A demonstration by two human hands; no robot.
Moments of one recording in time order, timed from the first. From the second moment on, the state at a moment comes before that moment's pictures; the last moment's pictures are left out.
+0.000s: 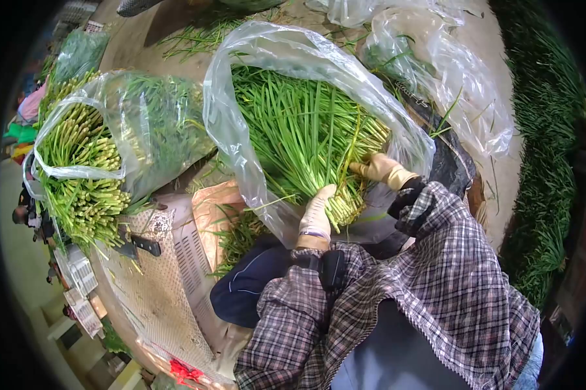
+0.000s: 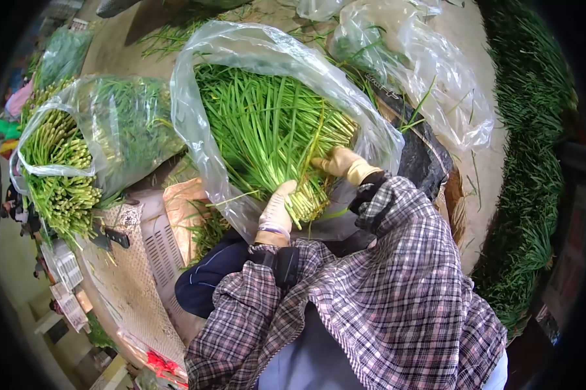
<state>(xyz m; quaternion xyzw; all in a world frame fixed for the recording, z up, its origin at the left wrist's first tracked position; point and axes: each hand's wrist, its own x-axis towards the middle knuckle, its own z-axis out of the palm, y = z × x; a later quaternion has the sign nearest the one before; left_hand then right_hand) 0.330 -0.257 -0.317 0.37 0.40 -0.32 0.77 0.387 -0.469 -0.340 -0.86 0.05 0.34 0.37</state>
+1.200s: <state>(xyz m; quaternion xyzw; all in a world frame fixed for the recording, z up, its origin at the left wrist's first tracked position) 0.273 -0.270 -0.245 0.28 0.32 -0.40 0.82 0.247 -0.447 -0.330 -0.33 0.22 0.43 0.81</state>
